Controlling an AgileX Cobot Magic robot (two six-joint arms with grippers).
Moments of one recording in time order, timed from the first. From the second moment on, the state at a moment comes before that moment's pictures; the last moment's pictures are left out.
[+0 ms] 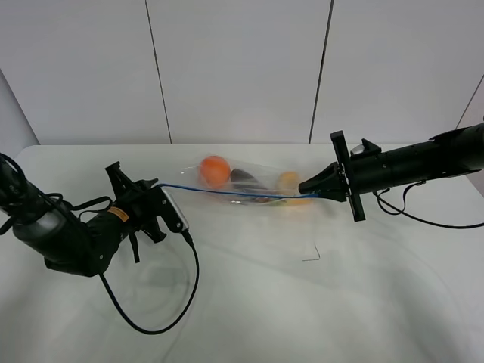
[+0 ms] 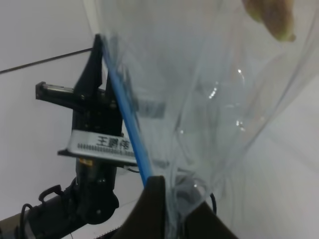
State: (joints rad) left arm -0.37 2.11 -0.65 -0.18 -1.22 1.09; right arm -0.04 2.04 -1.13 1.35 1.20 -0.63
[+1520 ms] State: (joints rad) left arm -0.26 1.89 -0.62 -0.31 -0.91 0.25; right arm -0.04 2.04 -1.13 1.34 1.20 -0.63
